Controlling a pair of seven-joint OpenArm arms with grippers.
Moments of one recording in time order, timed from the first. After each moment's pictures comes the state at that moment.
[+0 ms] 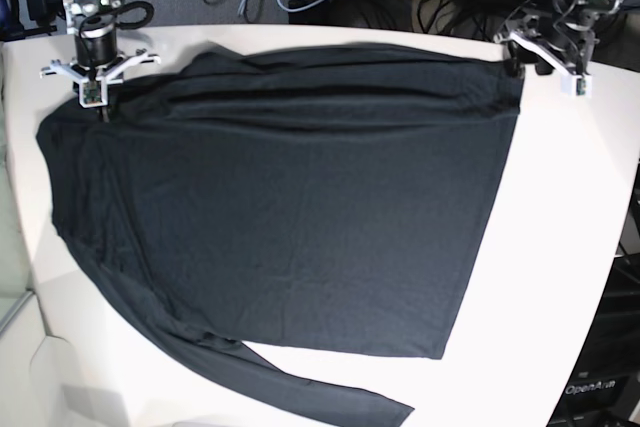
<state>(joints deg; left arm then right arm) 22.9 -2.9 -41.1 94.0 -20.8 -36.8 43.0 -26.4 16.4 7.5 78.1 -0.4 -0.4 8.4</state>
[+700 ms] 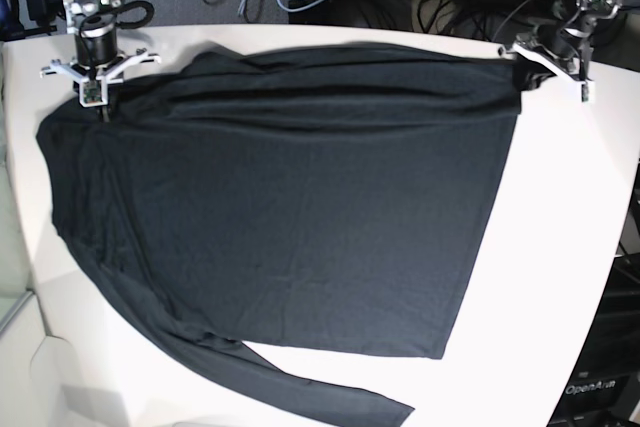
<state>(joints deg) 20.6 -4.6 -41.1 86.4 -24.3 -37.6 39.3 -26.5 16.4 7.5 78.1 -0.4 -0.4 8.7</state>
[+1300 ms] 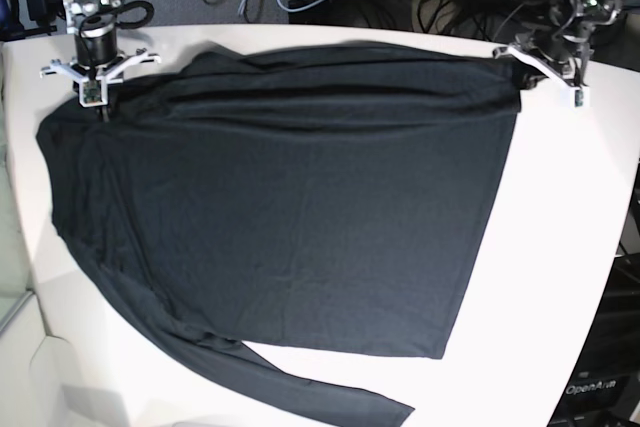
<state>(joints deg) 20.0 -1.6 -41.0 92.9 -21.1 -36.5 43.9 -26.5 16.4 7.5 78.1 -0.4 -0.4 8.7</state>
